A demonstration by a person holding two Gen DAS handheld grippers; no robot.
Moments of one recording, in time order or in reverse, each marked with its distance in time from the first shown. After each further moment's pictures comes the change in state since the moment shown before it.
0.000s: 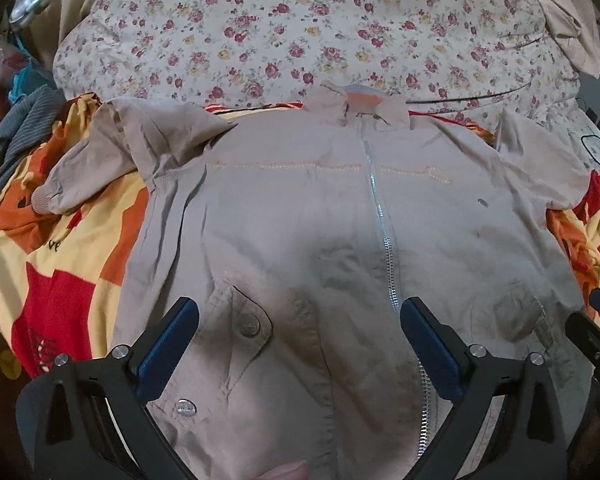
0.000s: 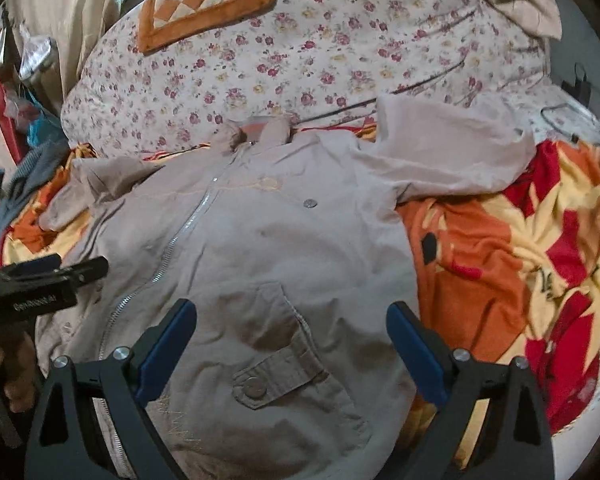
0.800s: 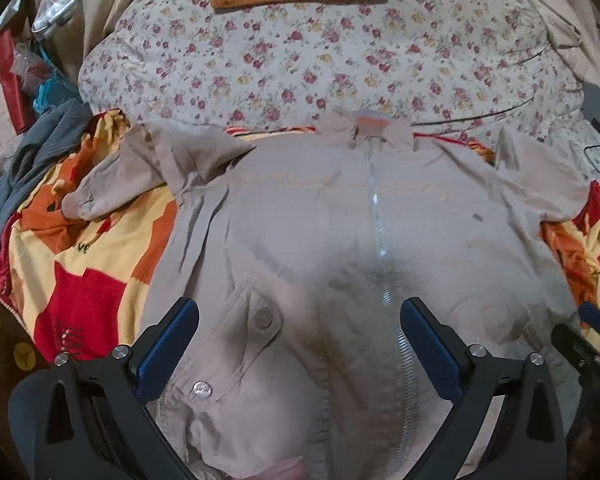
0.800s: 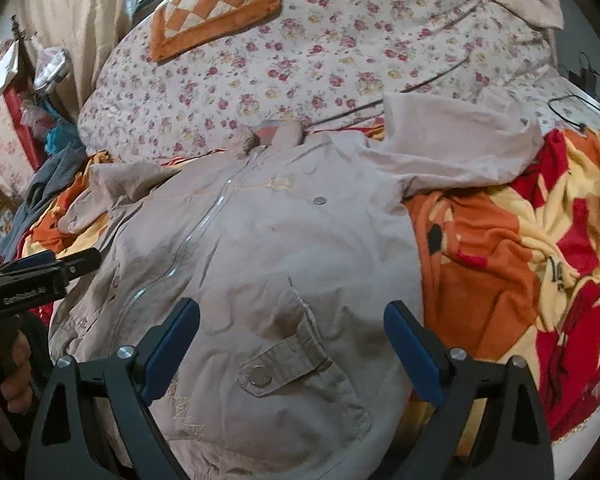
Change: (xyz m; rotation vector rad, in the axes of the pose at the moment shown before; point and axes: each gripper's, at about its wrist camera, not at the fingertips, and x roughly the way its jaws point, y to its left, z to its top) left arm -0.039 -0.010 -0.005 -0.030 -0.067 0.069; right arm -0.005 -0.011 -0.013 -0.029 -0.082 0.011
